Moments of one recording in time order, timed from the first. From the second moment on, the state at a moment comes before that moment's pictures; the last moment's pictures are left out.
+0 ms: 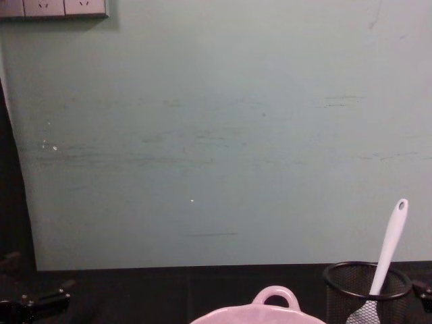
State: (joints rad) left arm -0.20 0.60 0.45 -1.41 -0.25 -0.12 0.03; right arm 0.20 0.60 -0.45 -1.41 0.25 -0.12 -0.03
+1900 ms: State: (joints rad) left arm -0.20 0.60 0.45 -1.41 -0.25 -0.12 0.03; right arm 0.15 0.60 -0.39 -1.45 0.32 -0.12 0.00
